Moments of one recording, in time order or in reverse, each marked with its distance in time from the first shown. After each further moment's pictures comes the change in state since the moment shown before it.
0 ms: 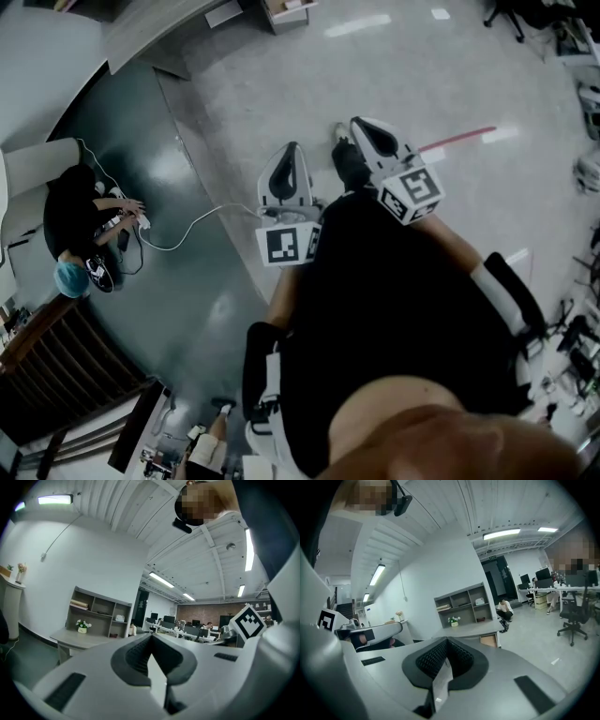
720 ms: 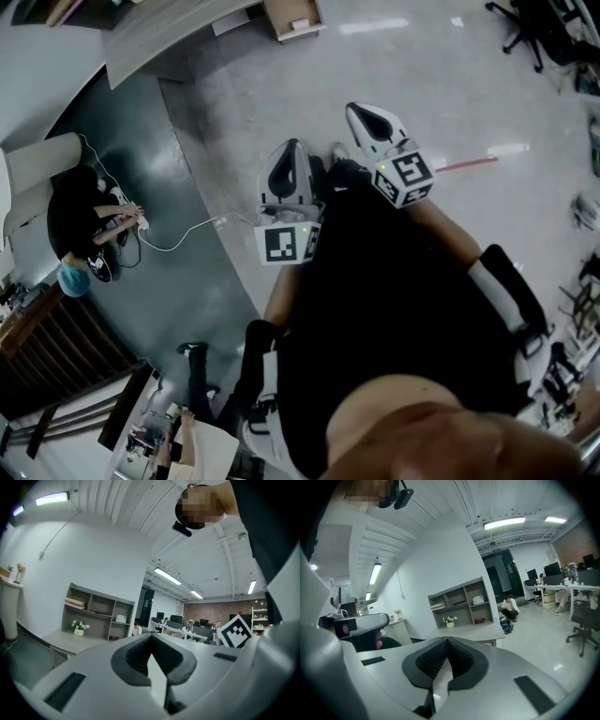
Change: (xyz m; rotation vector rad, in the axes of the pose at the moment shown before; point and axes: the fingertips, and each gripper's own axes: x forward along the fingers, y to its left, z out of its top) left arm 0.176 0.007 0.022 0.025 0.015 0.064; right arm 0.129 -0.150 0.056 -0.010 0.050 0.069
